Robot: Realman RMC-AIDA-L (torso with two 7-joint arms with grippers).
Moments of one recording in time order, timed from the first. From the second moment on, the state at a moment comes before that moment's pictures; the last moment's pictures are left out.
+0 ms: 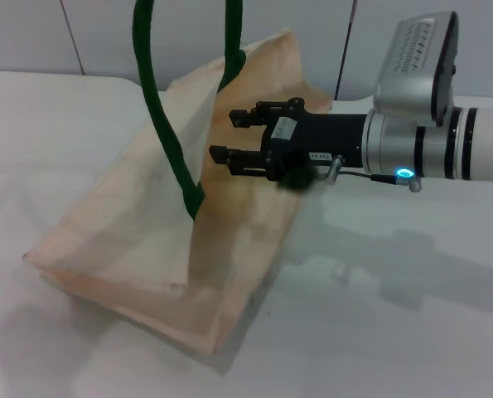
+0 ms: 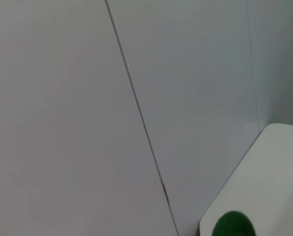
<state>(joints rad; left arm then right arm) -0.69 -2.03 0.87 1.76 -0.85 -1.58 0.90 0.87 2.02 1.50 0.43 -1.12 0.99 -1.95</state>
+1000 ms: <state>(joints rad) -0.68 -2.03 0.86 1.75 -0.78 -1.57 0.90 0.76 1.95 1.62 0.44 -1.12 1.04 -1.86</state>
